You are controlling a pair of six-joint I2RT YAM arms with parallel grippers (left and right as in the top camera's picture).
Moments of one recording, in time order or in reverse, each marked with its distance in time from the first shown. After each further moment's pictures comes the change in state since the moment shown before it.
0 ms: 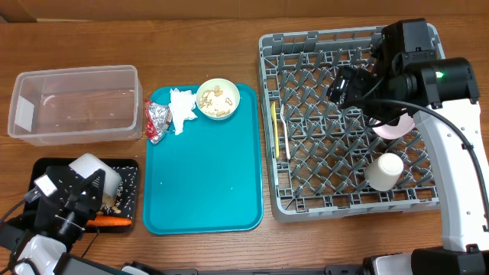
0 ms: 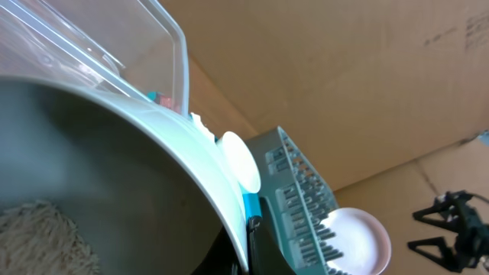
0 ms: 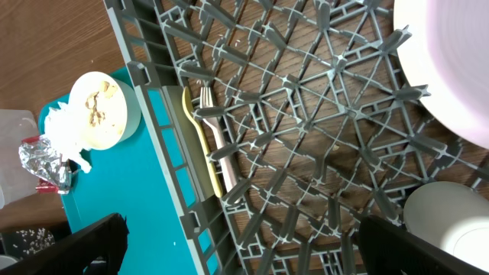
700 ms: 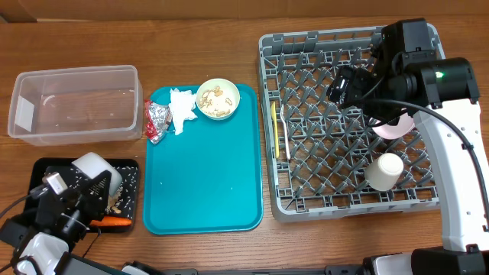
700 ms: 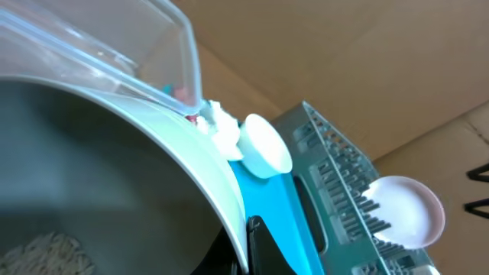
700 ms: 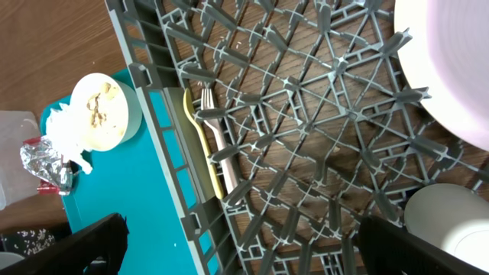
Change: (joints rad) left arm -0.026 0.000 -0.008 0.001 -0.076 0.179; right arm 0.000 0.000 0.000 0.007 0.000 0.000
